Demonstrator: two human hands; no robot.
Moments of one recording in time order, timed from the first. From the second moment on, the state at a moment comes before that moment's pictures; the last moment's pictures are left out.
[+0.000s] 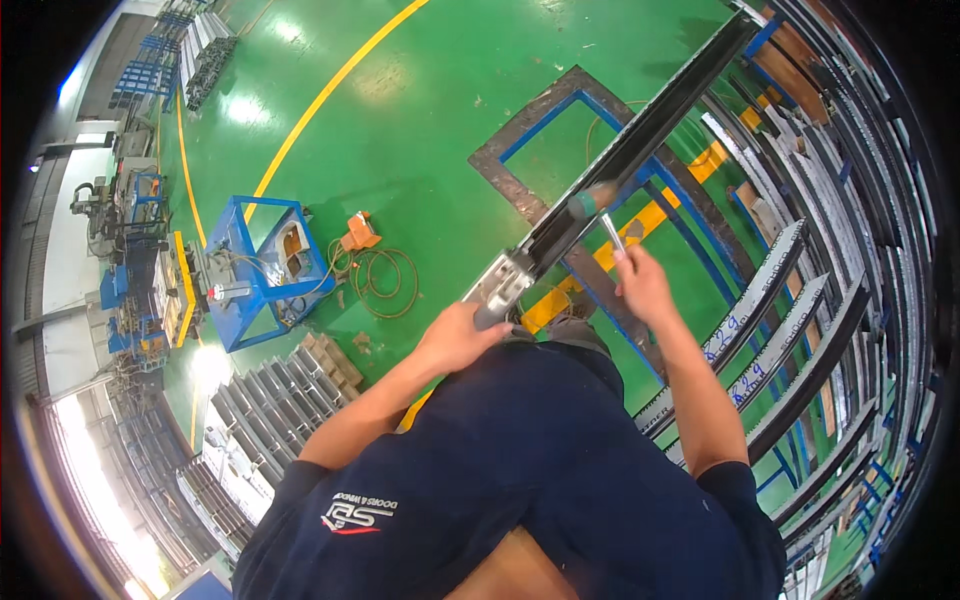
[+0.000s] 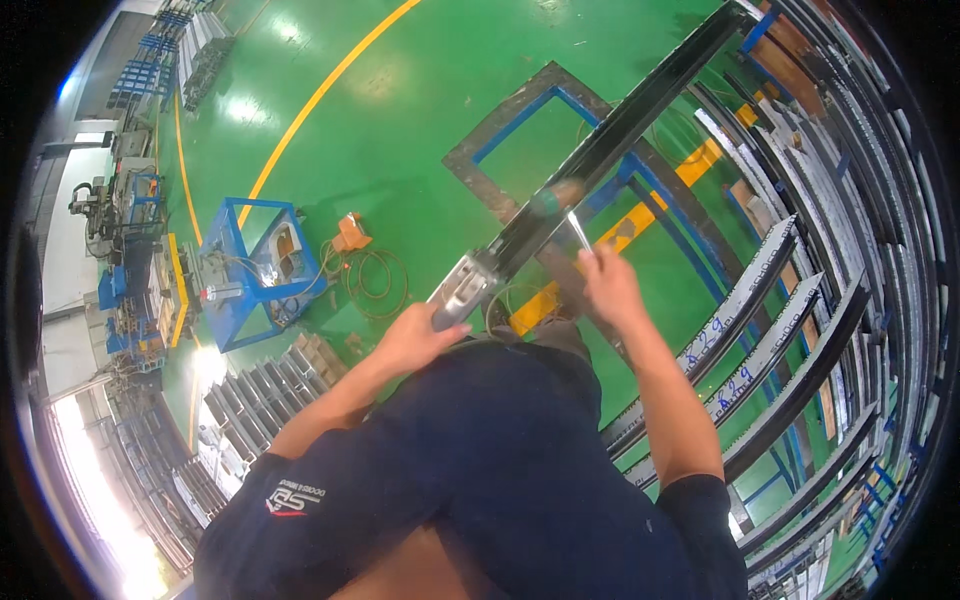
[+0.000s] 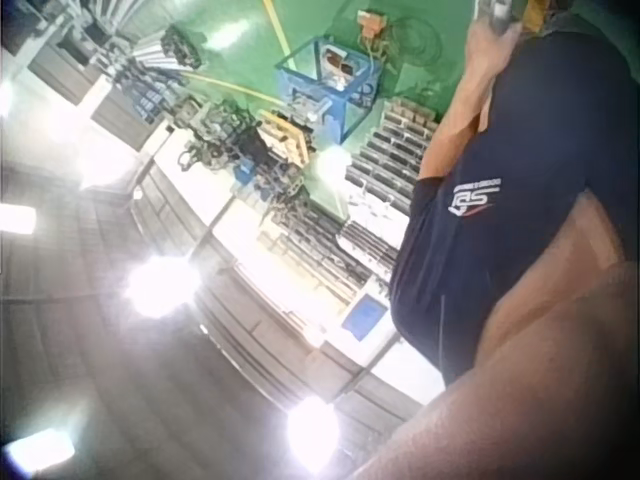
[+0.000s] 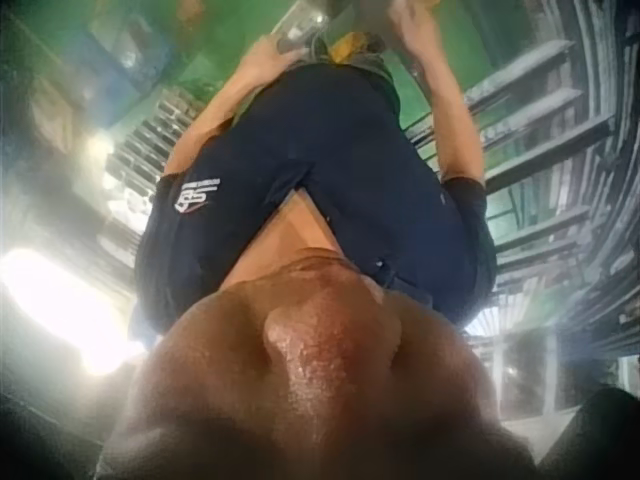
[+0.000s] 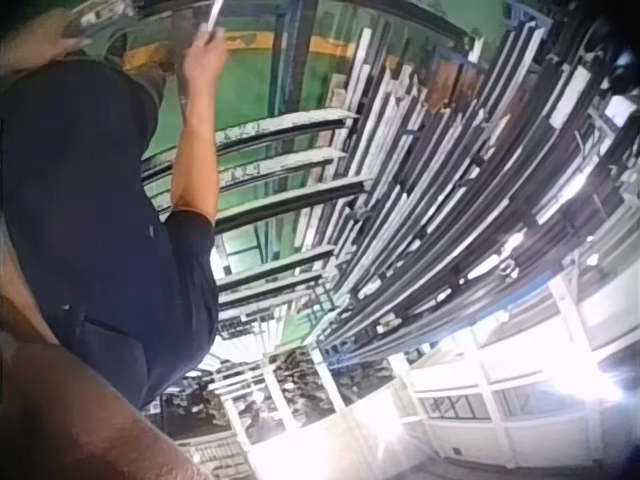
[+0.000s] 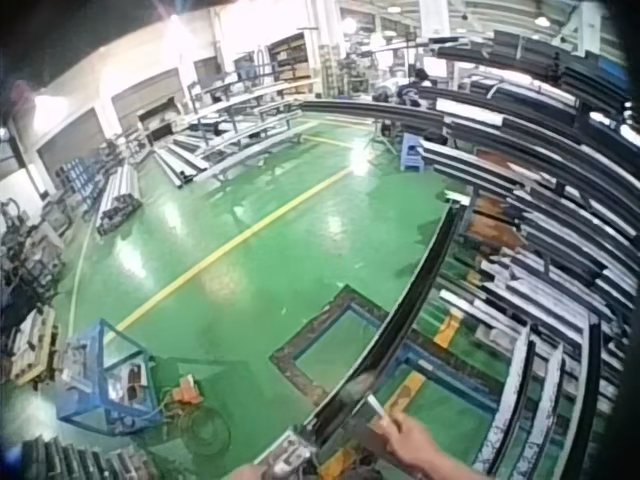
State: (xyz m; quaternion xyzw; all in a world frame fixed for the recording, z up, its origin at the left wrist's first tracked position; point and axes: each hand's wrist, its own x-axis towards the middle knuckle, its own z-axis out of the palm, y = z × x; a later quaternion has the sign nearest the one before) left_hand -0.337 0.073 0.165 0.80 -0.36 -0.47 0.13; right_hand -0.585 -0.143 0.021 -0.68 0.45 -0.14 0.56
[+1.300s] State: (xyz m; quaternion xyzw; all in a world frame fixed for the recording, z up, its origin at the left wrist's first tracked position) left_hand -0.339 0.083 0.169 0.78 -0.37 -0.48 0.17; right_hand -0.548 -0.153 -0.024 -0.75 0.46 -0.10 0.47
